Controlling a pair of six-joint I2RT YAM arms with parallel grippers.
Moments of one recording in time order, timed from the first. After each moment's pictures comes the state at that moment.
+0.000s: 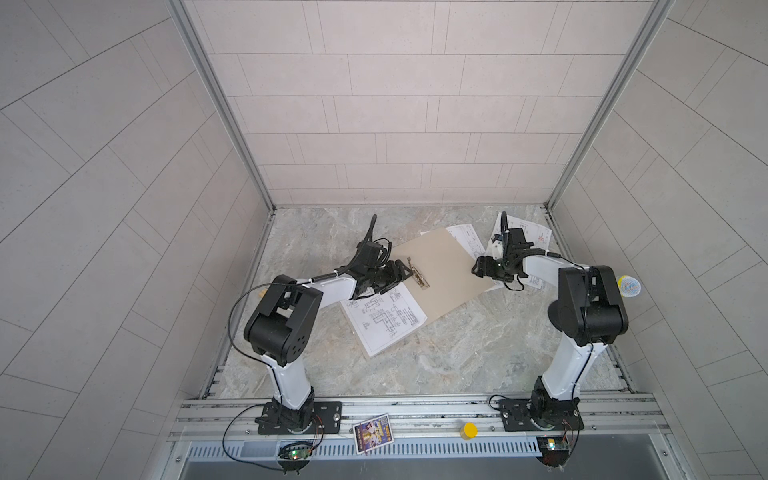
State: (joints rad) left arm -0.44 1.79 0.96 0.08 0.50 -0.85; right arm 0.00 1.84 1.12 -0.37 -0.27 0.20
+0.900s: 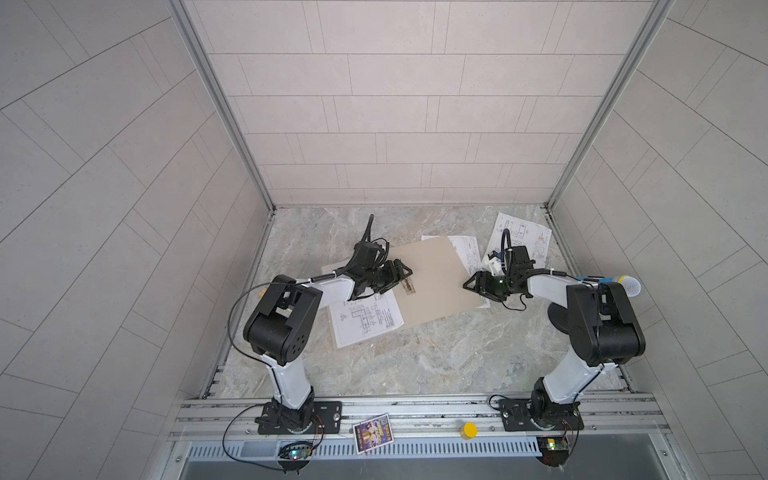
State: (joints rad) left arm -0.41 1.79 0.93 0.14 0.54 -0.87; right arm 0.02 1.67 0.83 -0.25 -0.58 0.36
